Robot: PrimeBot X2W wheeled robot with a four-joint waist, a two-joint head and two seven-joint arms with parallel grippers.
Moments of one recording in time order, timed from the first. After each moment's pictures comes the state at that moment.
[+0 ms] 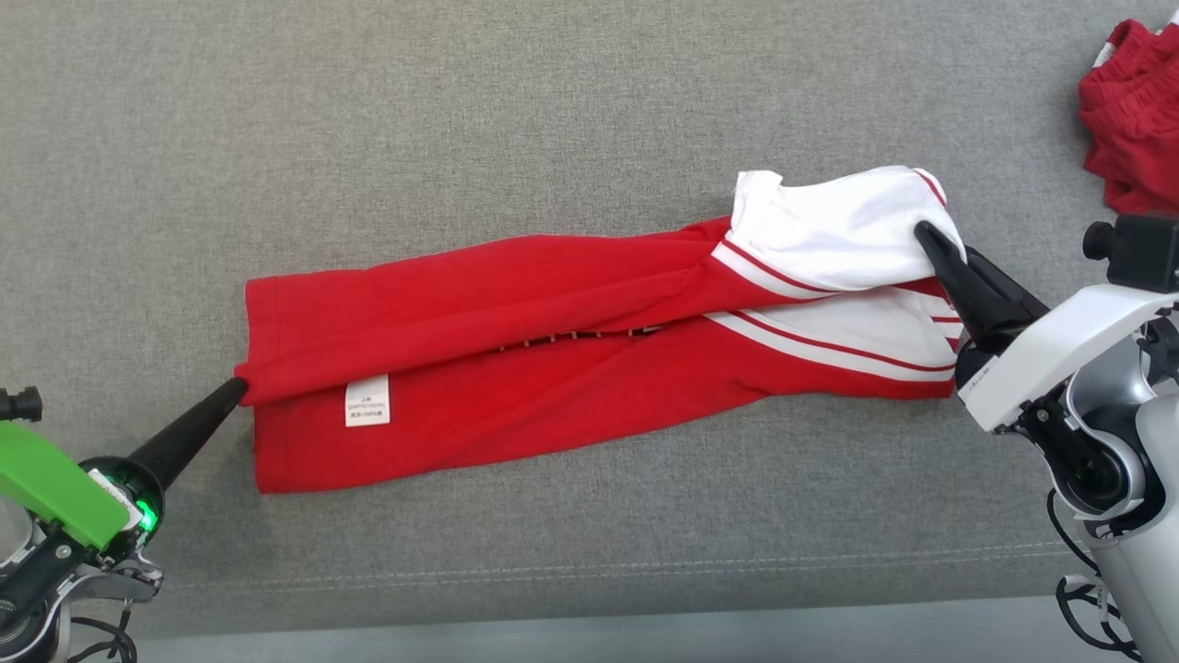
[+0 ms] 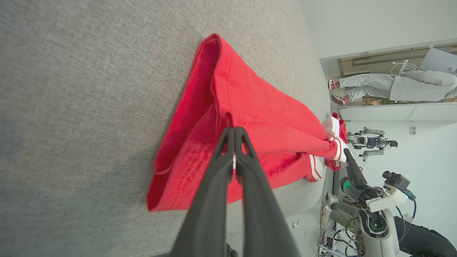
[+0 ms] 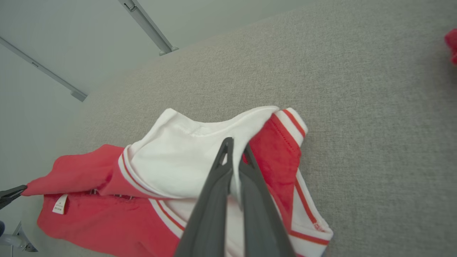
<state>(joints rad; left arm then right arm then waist) -0.14 0.28 0.11 0.04 -1.40 -0.12 0.71 -0.24 -0.37 0.26 -0.03 0.76 0.03 0.21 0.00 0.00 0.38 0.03</state>
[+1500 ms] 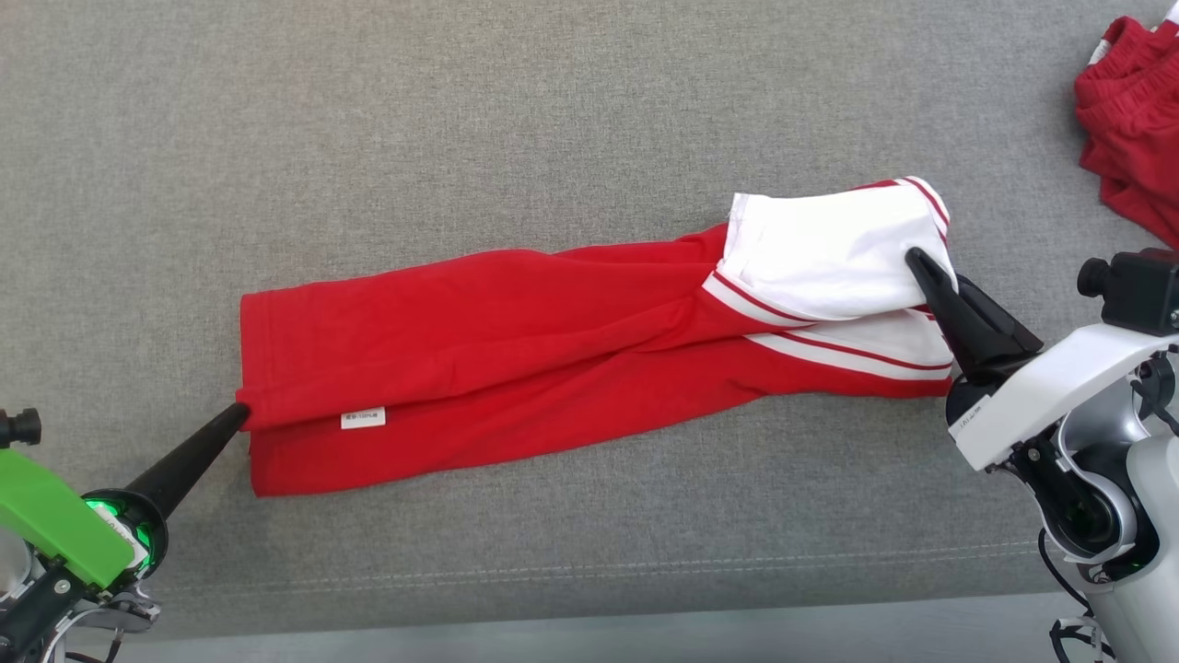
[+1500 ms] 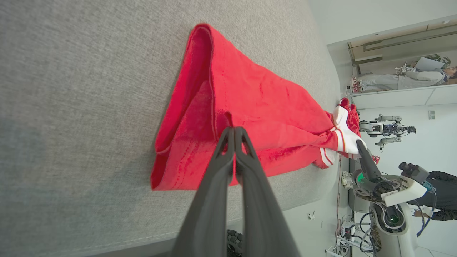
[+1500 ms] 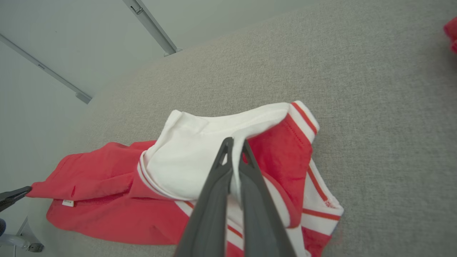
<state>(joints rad) -0.05 0.31 0.10 -0.07 -1.36 -0.12 0.69 -0.16 -0.36 0.27 -0.12 0.74 0.00 0.18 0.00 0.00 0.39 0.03</state>
